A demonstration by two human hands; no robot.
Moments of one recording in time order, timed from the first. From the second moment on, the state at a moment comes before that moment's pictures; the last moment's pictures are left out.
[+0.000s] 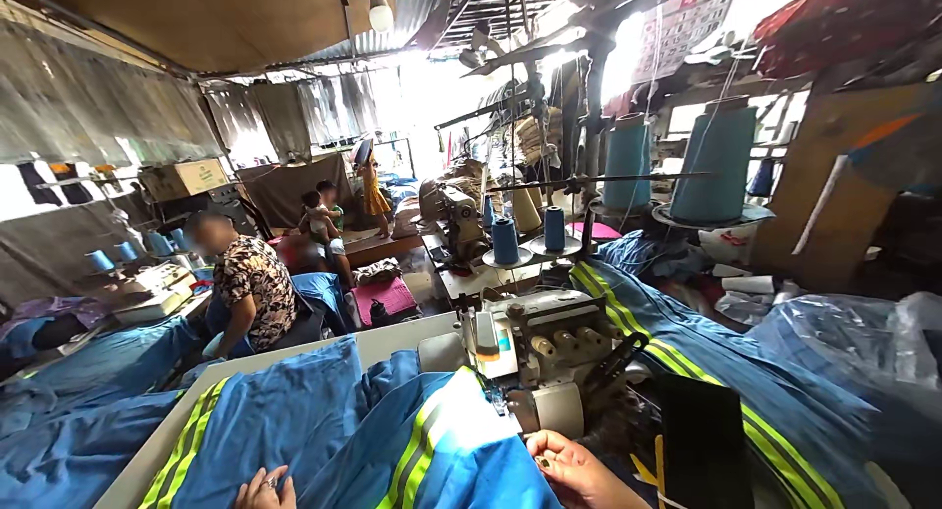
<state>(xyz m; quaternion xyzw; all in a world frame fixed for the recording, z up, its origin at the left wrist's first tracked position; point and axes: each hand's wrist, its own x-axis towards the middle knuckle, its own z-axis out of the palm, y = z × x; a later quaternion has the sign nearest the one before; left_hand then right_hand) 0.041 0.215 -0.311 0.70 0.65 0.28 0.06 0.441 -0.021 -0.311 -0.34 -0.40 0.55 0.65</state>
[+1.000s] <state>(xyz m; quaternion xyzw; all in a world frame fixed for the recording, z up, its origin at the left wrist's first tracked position) 0.042 0.212 -0.312 0.70 0.65 0.30 0.05 0.439 -0.020 -0.313 -0.34 -0.39 0.55 0.66</state>
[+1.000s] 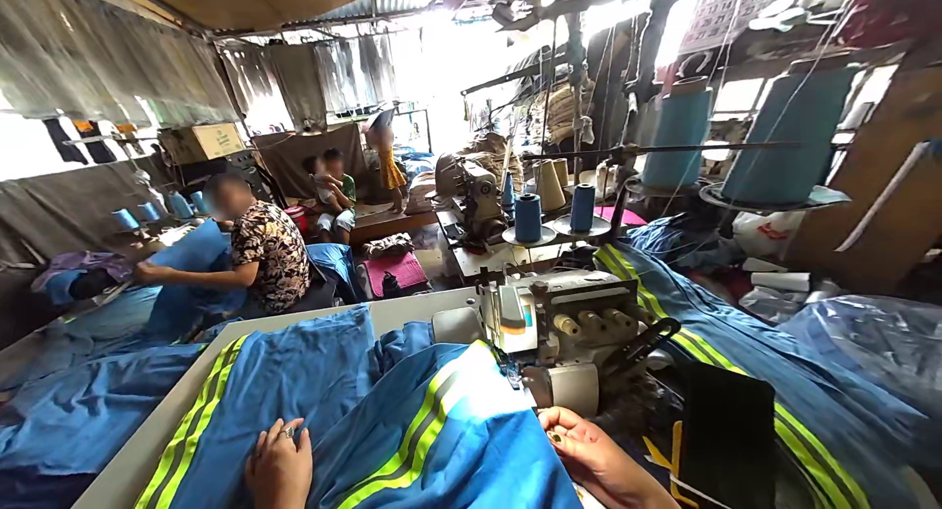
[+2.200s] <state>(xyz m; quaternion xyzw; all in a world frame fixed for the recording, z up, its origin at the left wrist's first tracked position) 0.045 0.212 -0.310 0.69 0.65 0.31 0.04 0.437 -0.021 -0.310 -0.34 -0.38 0.55 0.66</state>
